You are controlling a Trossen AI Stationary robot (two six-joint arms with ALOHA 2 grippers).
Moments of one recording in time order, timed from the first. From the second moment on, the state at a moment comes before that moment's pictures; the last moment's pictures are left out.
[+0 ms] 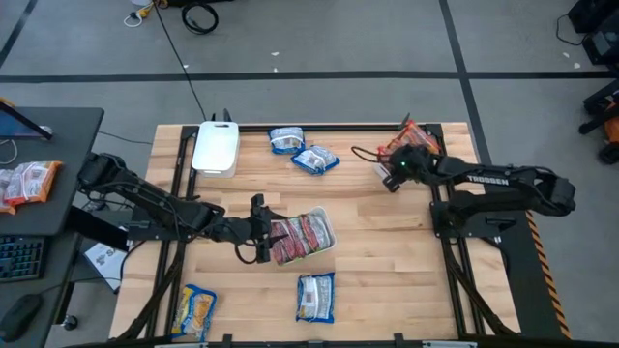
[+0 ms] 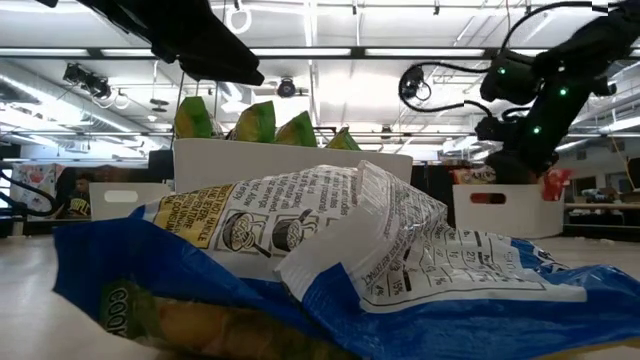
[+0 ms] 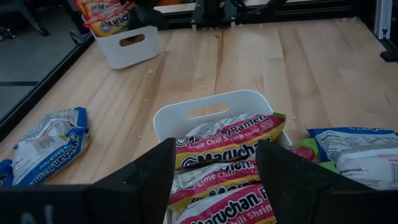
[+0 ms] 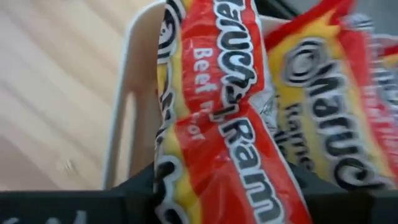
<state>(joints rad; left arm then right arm) -0.38 1.29 0.70 0.11 -0.54 -0.14 -0.55 1.01 0.40 -0.38 0.40 0.15</state>
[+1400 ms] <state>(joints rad) -0.33 1.07 0.70 -0.30 -0.52 -0.37 -0.45 1.59 0.96 -0.88 0.42 0.13</state>
